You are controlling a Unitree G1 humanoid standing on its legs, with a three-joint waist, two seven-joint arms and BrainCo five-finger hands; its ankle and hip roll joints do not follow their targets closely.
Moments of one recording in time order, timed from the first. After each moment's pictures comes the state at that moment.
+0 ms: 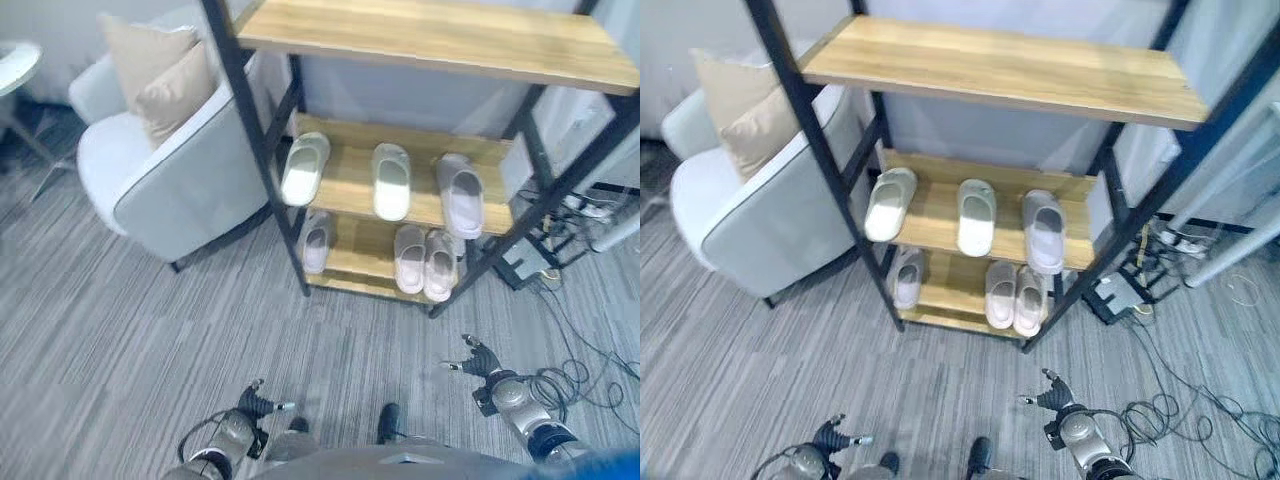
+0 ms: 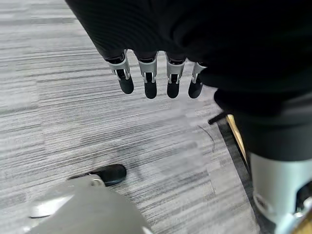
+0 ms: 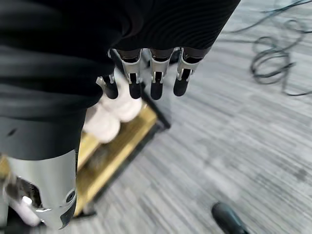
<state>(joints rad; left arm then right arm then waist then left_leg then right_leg) -0.16 0.22 -0.27 1.22 0.13 -0.09 0.18 -0.12 -0.33 0.29 0.97 -0.01 -0.07 -0.12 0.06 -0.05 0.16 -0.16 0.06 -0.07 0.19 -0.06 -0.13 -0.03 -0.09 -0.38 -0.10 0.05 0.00</state>
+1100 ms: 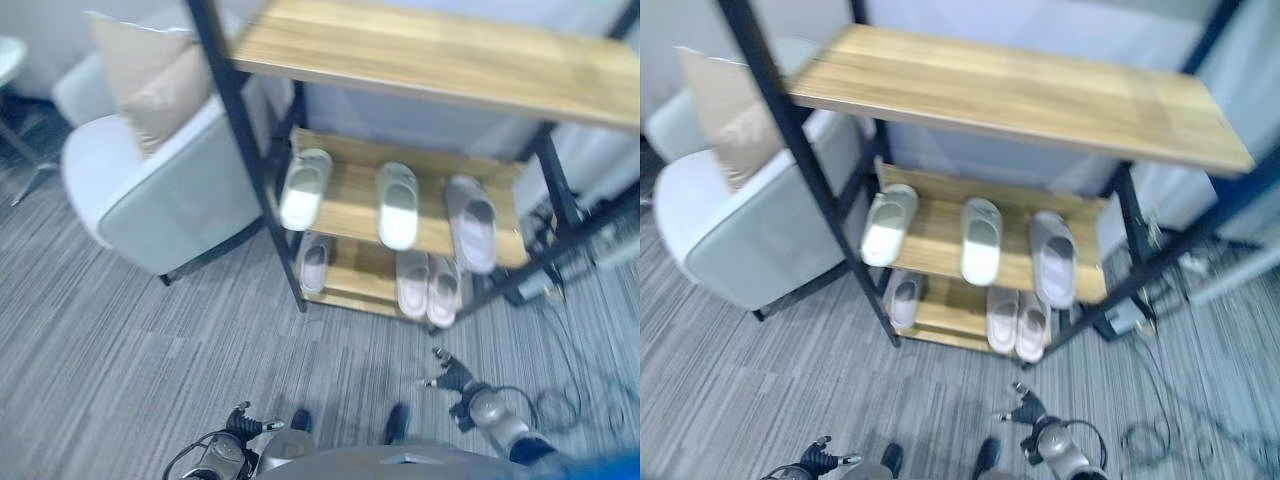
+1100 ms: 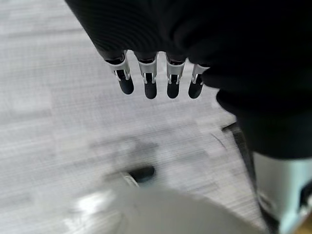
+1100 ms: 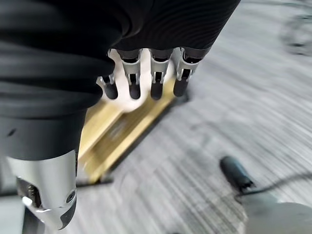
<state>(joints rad) -0.01 0.25 -0.27 1.21 0.11 -0.10 0.19 -0.06 -0.28 0.45 0.88 -0.02 -0.08 -0.05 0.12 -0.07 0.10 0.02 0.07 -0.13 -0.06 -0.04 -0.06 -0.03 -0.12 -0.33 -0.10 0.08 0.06</state>
